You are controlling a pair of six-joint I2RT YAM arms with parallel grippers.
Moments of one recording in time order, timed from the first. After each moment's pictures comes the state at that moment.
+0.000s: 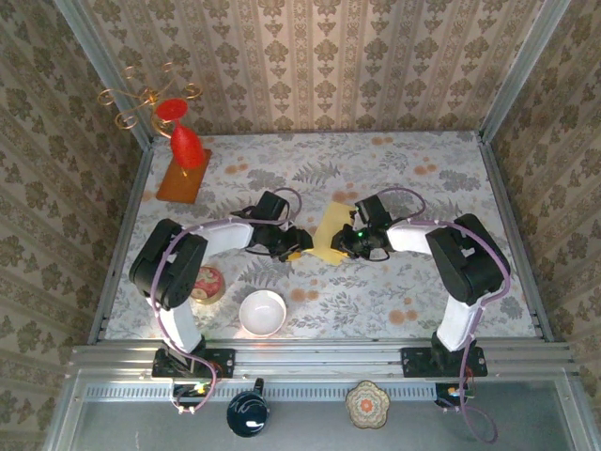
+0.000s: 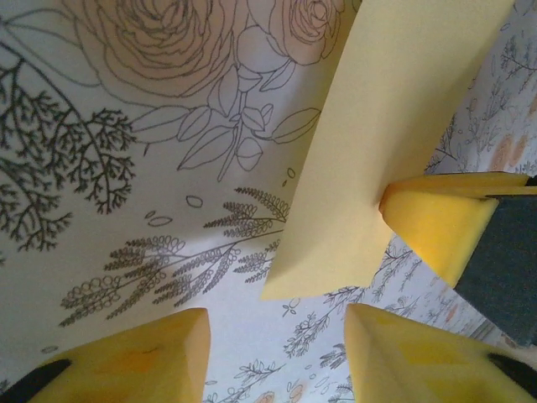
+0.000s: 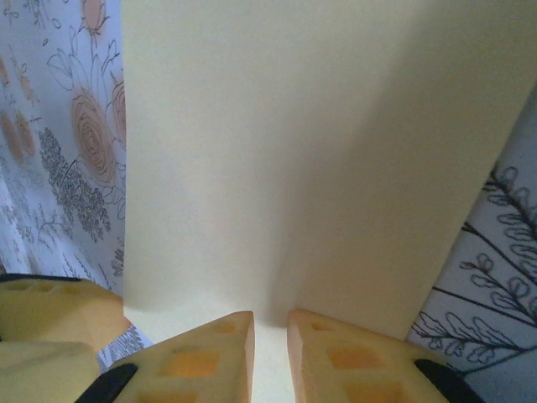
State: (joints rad) left arm -0.61 1.80 1.00 -0.27 0.54 -0.82; right arm 0.42 1.81 0.88 -0.08 -0.47 0.81
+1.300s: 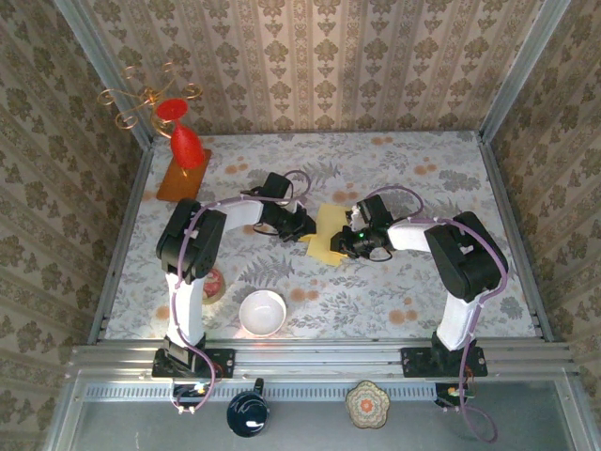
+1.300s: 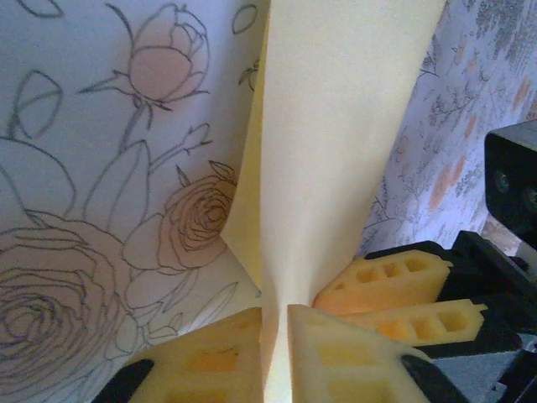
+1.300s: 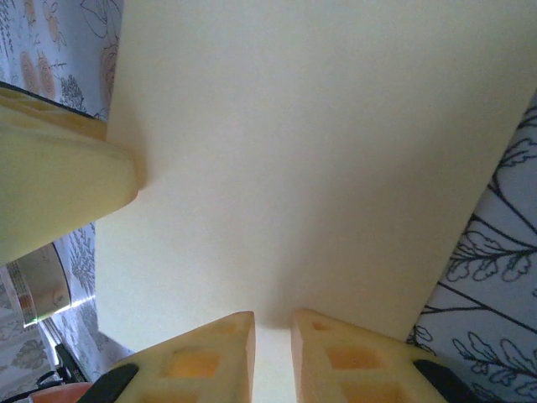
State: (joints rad) left arm -0.54 2.05 1.29 -0.34 0.74 -0.67; right arm 0.39 1.83 0.88 -0.07 -0.57 0.67
